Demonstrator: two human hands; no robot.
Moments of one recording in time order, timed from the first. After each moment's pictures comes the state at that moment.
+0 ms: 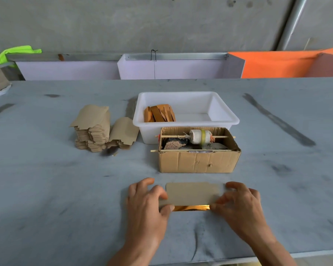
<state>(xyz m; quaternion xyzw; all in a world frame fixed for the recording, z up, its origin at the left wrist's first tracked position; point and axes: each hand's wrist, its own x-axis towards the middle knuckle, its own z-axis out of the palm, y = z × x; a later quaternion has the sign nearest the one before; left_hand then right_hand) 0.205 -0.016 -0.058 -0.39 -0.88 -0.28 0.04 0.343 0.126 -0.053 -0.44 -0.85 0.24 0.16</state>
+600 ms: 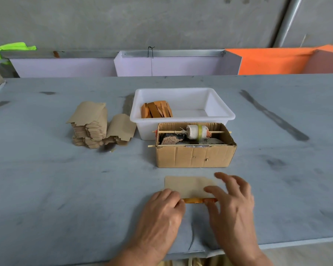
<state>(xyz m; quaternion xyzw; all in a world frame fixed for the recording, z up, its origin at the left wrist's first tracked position) 0.226 -0.018 -0.057 -0.63 -0.74 -0.17 0.17 0.341 0.091 -0.056 -0.36 -0.87 0.09 0.33</state>
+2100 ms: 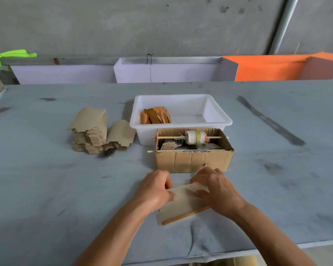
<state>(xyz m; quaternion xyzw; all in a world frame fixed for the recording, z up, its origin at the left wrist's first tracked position) 0.174 0.027 -0.035 -0.42 -0.86 -0.25 -0.19 0.309 0.145 -0.039 -0.25 -0.96 0.14 0.06</state>
